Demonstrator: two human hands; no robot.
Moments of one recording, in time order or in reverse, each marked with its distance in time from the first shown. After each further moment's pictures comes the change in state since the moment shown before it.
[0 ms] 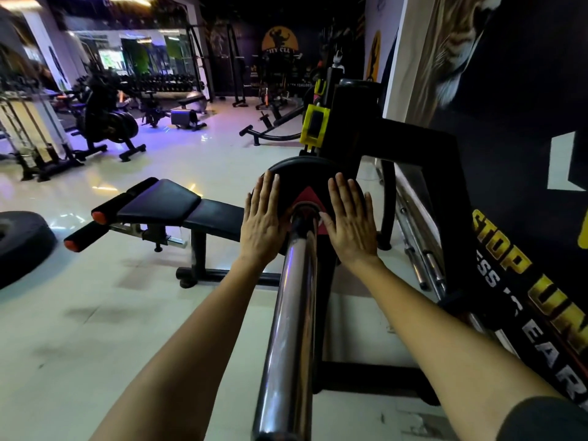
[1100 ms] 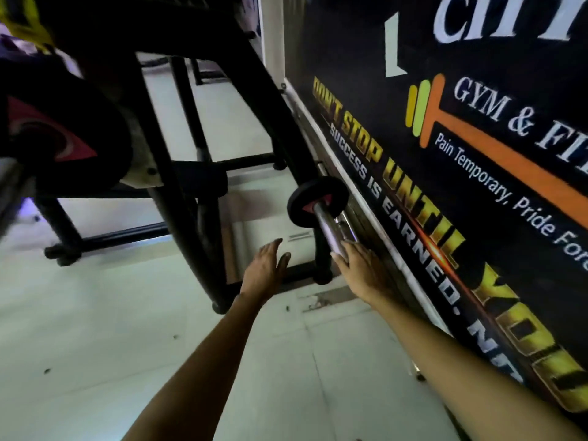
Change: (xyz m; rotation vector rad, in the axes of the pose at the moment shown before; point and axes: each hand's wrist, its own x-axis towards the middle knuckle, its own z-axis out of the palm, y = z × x) left_hand -0.217 0.299 0.177 -0.319 -0.788 -0.182; right_hand -0.330 0.265 -0.118 0.143 -0.583 0.701
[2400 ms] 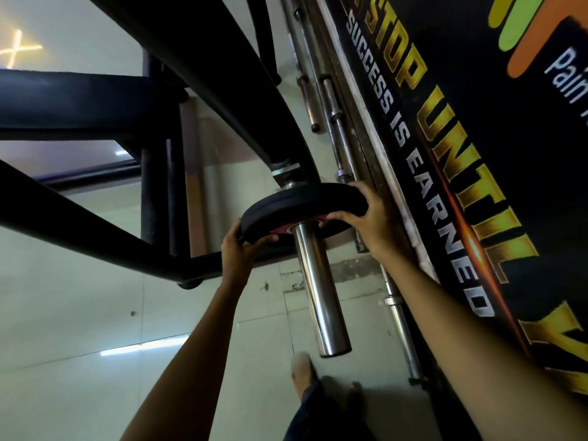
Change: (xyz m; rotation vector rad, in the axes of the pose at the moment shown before) left_hand 0.237 -0.090 0.187 -0.702 0.161 -0.324; right_hand 0.304 0.152 0.101 0.742 0.002 0.029
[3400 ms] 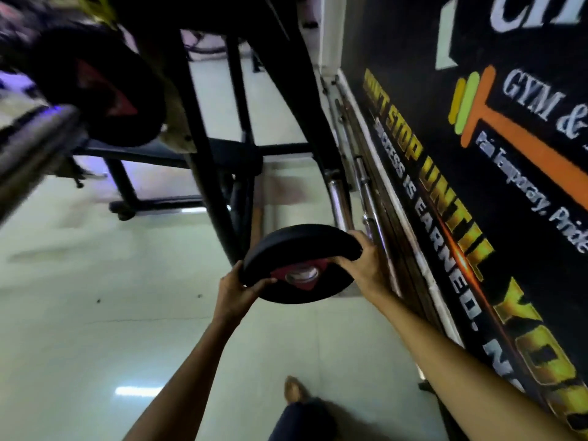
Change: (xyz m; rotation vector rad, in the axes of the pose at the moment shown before) left_hand -0.377 0.094 -0.170 0.166 0.196 0.171; right_hand -0.353 -0.150 -0.005 -0.138 0.023 -0.176
